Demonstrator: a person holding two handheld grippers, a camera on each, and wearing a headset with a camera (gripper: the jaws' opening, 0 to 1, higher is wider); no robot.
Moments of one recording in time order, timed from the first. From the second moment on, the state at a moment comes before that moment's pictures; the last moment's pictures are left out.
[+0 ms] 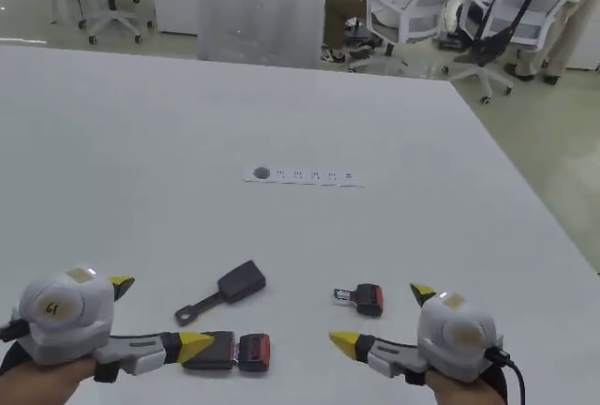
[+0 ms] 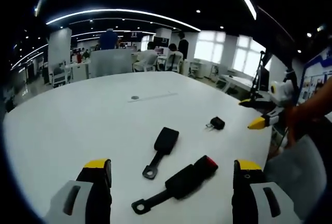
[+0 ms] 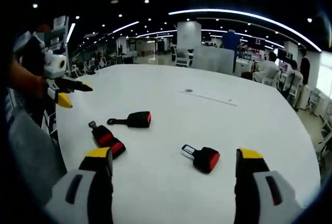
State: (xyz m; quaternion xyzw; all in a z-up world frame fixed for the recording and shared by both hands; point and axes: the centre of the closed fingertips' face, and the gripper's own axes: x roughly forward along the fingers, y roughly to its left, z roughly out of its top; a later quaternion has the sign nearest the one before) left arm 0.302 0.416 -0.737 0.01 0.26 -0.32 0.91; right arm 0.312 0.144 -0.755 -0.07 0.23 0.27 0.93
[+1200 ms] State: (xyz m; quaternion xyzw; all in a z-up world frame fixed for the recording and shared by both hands) left arm 0.263 0.432 -0.722 -0.01 0.24 -0.32 0.92; right arm 0.278 0.142 -0.745 -0.06 0.21 0.25 0.94
